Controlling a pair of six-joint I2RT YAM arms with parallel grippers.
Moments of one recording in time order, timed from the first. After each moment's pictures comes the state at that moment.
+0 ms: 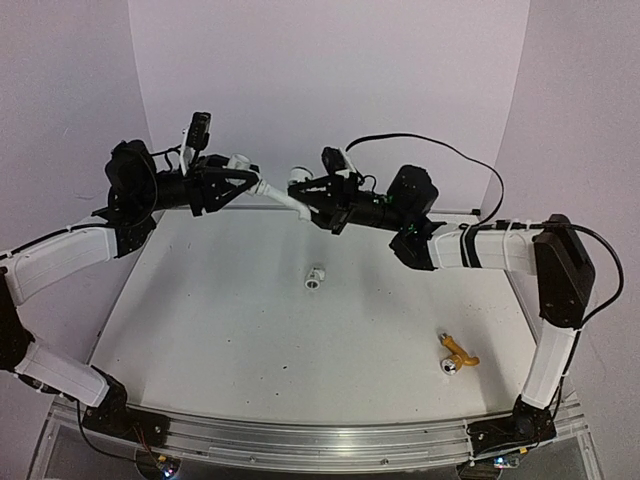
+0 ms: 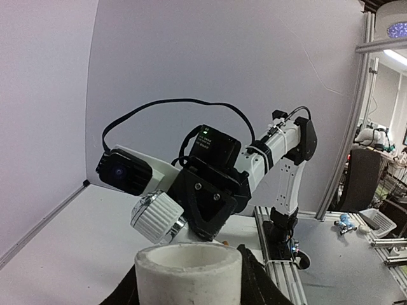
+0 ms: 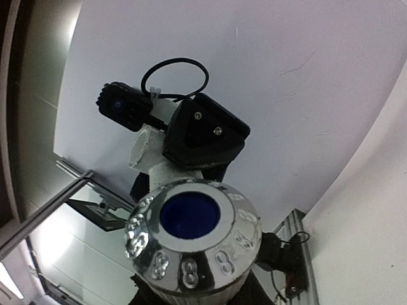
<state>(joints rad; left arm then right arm) -0.47 1.33 1.05 0.56 1.04 -0.35 0.75 1.87 1.36 0.88 -0.83 1.38</state>
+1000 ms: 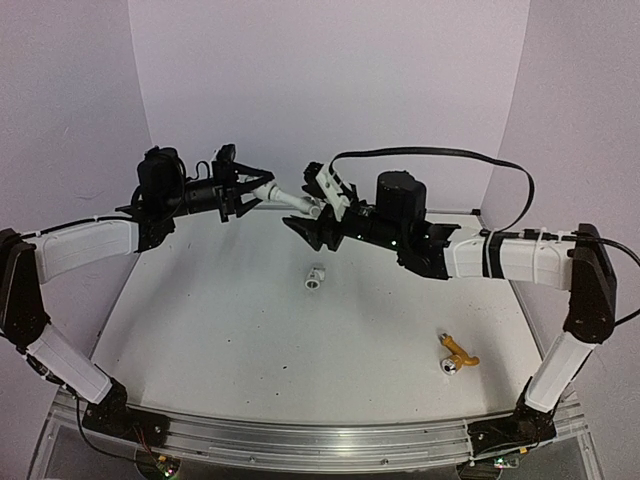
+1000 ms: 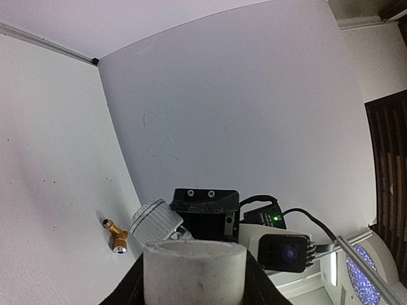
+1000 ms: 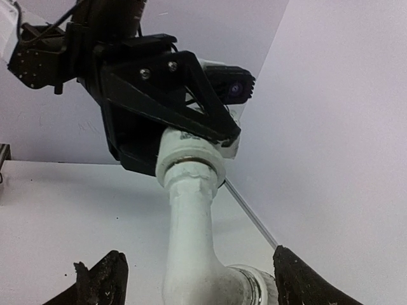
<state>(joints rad) -0.47 1.48 1.09 0.45 0.83 -1.26 0.88 1.71 1.28 0.42 -0.22 -0.37</state>
